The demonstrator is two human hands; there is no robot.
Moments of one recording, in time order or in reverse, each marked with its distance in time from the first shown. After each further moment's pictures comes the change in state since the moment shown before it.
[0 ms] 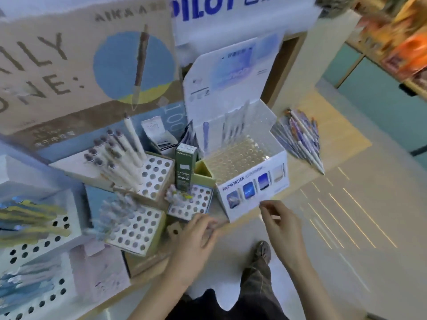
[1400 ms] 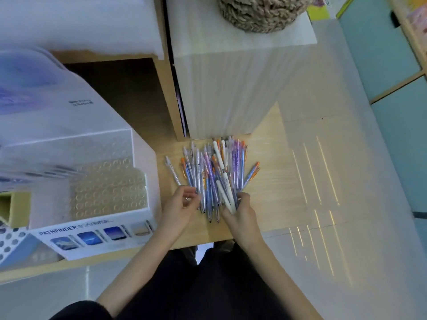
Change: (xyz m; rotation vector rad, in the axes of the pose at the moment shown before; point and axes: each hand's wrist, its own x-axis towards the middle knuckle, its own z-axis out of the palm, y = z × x) left_hand 0.304 0.137 0.252 -0.378 0.248 -0.607; right_hand 0.334 0.134 -0.174 -0.110 -0.538 0.104
